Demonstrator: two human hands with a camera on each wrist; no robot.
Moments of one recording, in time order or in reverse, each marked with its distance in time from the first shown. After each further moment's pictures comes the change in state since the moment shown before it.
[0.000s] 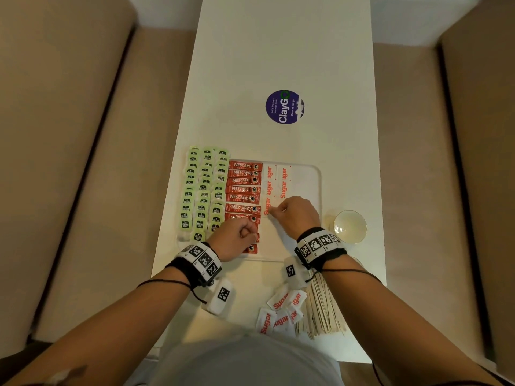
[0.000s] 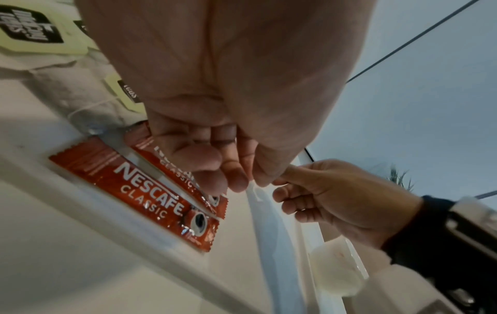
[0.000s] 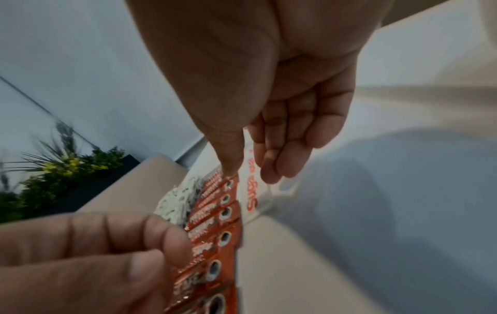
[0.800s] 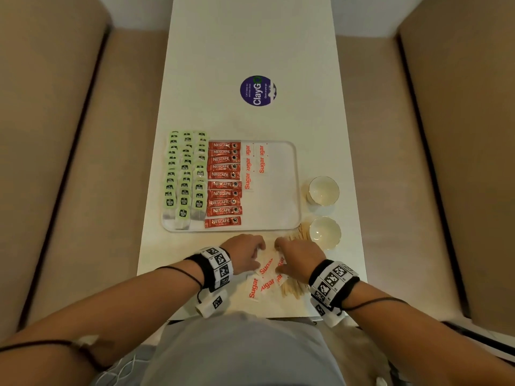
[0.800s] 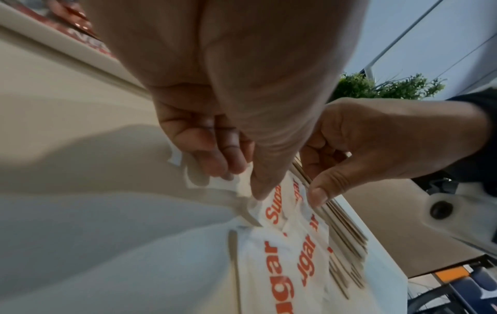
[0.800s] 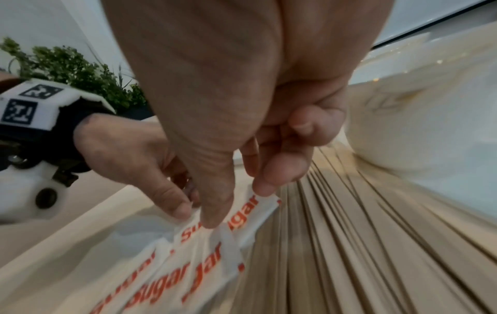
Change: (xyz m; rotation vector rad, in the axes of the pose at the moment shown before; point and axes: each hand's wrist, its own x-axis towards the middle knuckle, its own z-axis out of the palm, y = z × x) left_hand -0.053 0.006 0.086 0.522 -0.340 0.132; right_hand -0.140 0.090 0.042 -0.501 -0.246 -0.239
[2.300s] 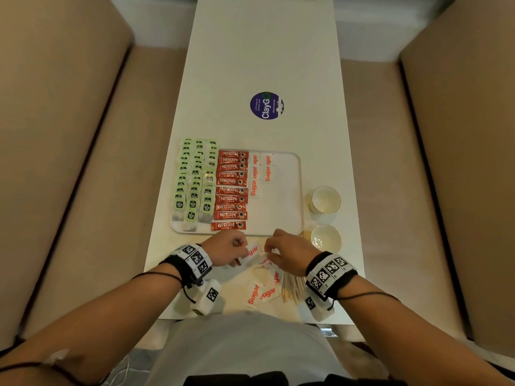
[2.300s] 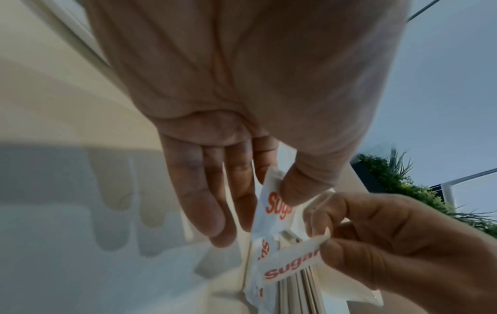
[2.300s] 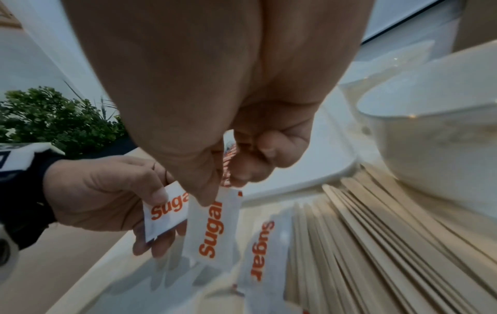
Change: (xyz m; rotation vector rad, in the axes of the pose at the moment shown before) left_hand -0.033 -0.028 -0.024 -0.566 0.120 -0.139; right_hand 0.003 -0.016 -0.032 0.170 0.073 -0.223
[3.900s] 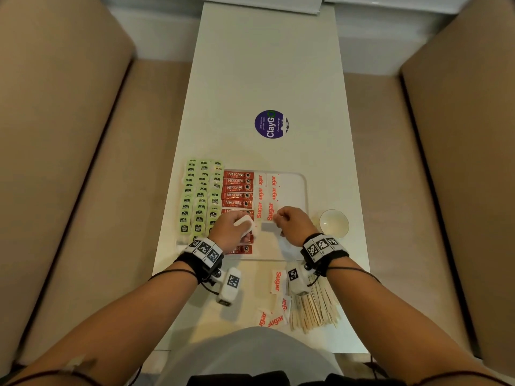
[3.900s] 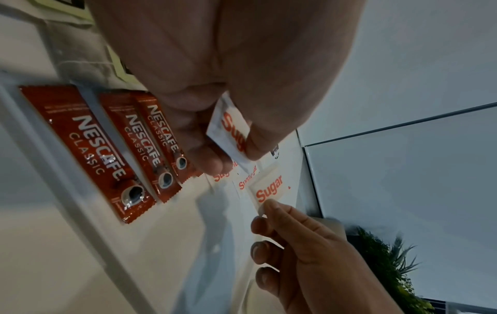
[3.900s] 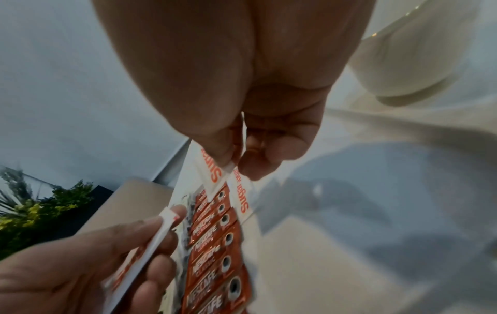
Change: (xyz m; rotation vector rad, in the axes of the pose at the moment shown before) left_hand 0.039 0.051 -0.054 -0.377 0.365 -0.002; right_hand 0.092 0.019 -0.061 0.611 0.290 0.331
